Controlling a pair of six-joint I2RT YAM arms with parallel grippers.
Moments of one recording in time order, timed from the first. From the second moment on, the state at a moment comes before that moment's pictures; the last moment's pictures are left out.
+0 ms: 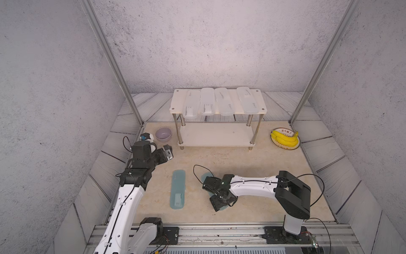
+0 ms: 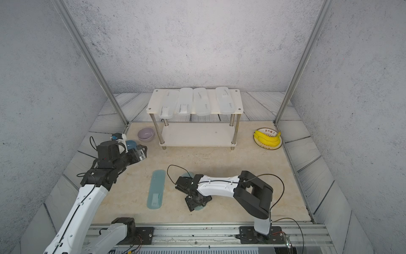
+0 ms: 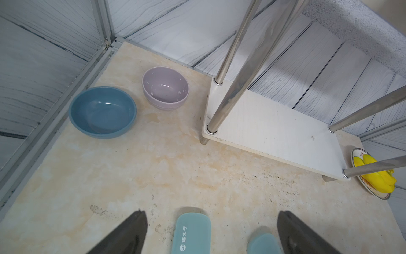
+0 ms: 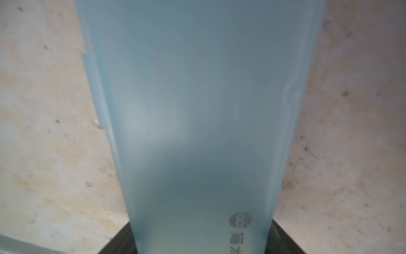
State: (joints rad) left arm -0.05 0.93 0.93 -0.55 0.09 -0.37; right arm 1.16 1.79 1.14 -0.85 0.06 0.66
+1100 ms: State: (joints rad) left arm -0.05 0.99 0.91 -0.50 0.12 -0.39; right arm 0.63 1.96 1.45 -0.75 0.31 0.35
